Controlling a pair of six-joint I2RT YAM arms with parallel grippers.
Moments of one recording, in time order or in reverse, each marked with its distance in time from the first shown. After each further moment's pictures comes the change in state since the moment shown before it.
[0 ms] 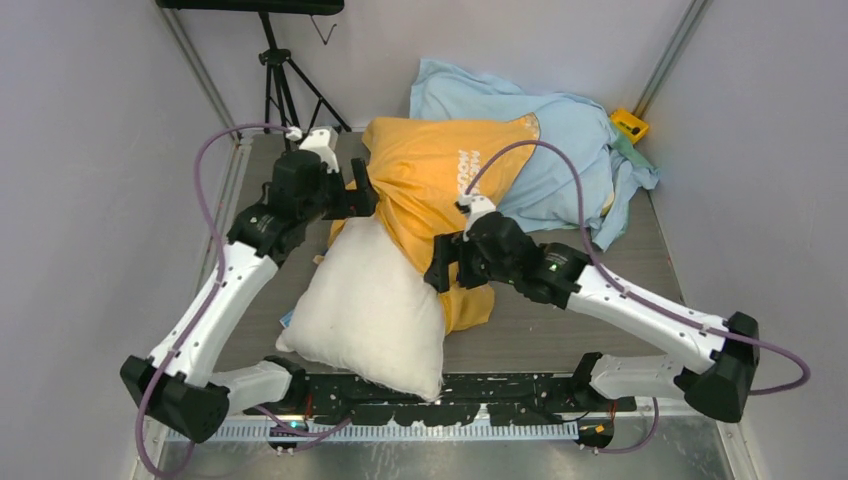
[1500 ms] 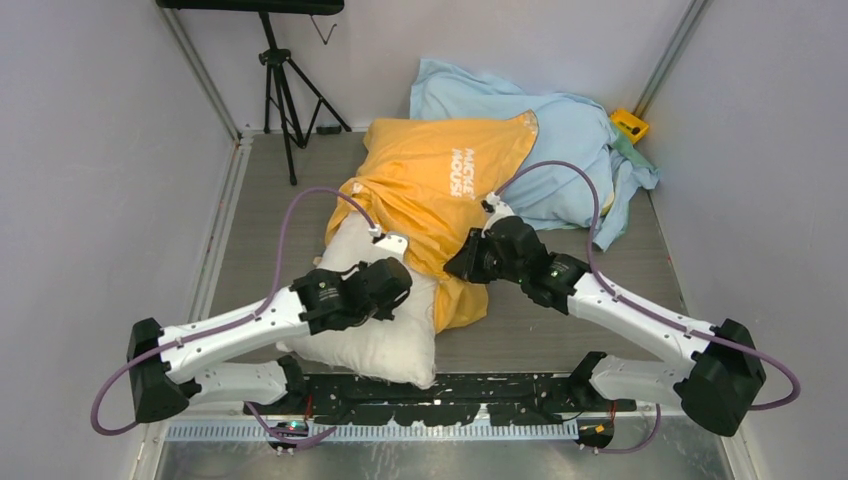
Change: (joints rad) left arm -0.685 -0.063 -0.264 -0.291 -0.409 -0.272; right arm -0.195 -0.082 -0.277 0.309 -0.126 0.183
